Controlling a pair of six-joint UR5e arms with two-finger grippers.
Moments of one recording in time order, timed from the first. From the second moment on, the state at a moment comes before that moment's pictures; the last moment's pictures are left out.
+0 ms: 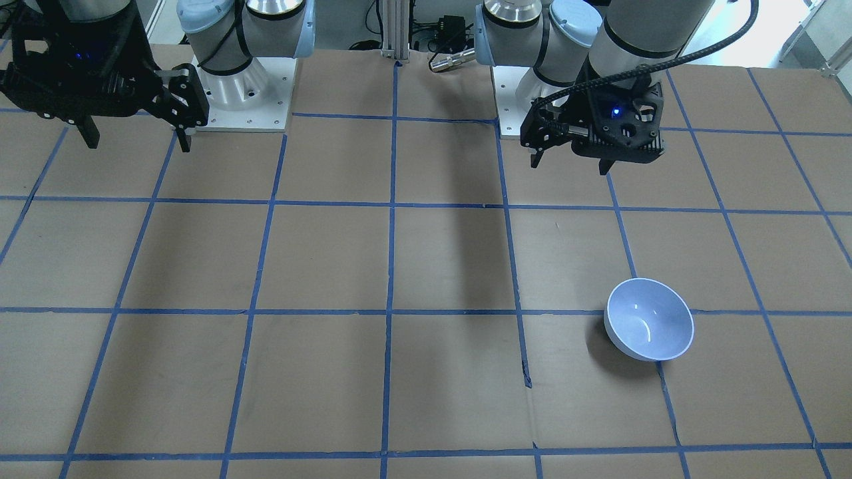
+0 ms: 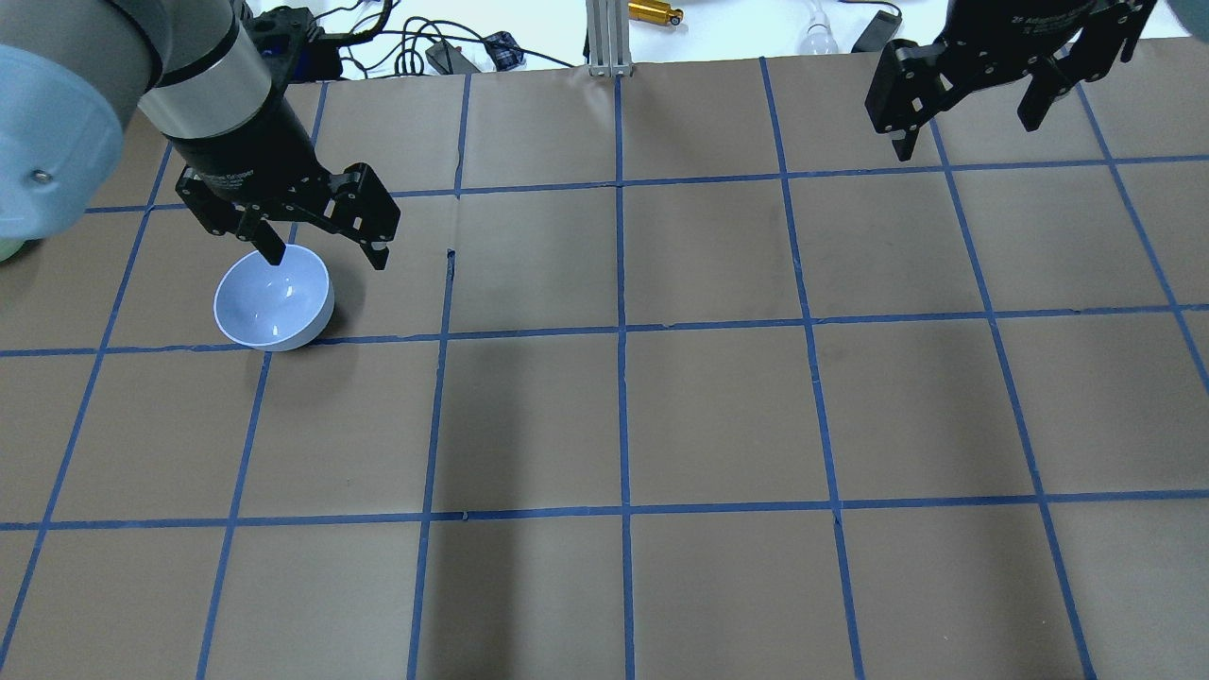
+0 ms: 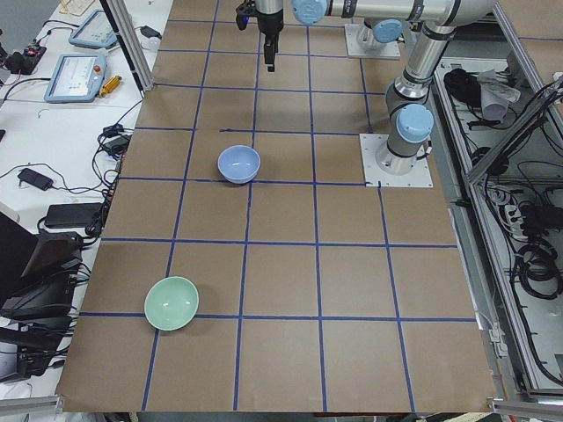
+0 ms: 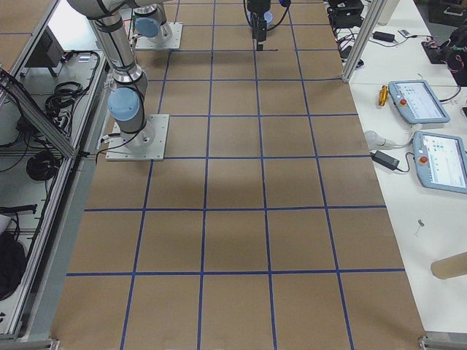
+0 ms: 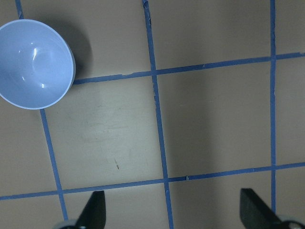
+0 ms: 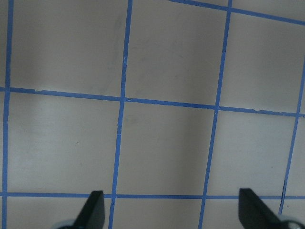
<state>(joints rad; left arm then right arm) -1.58 -1.56 -1.57 -1.63 1.57 0.09 1.60 -1.53 1.37 -1.45 -1.74 -0.09</state>
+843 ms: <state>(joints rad) -1.58 -1.56 -1.57 -1.63 1.58 0.12 1.60 -1.53 1.37 -1.45 -1.74 -0.09</state>
